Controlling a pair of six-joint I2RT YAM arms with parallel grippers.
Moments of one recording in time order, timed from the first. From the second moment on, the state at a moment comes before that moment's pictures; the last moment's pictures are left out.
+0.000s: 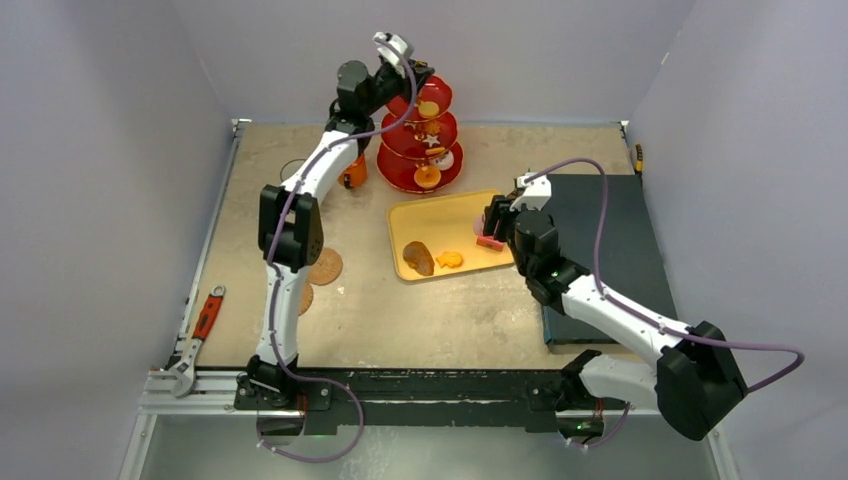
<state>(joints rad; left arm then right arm) -0.30 2.38 2.22 0.42 0.59 -0.03 0.59 1.14 0.63 0.29 0.43 0.27</state>
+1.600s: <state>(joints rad) -0.36 1.88 1.92 0.01 -0.08 0.23 0.59 1.38 0.63 0.42 0.51 0.32</state>
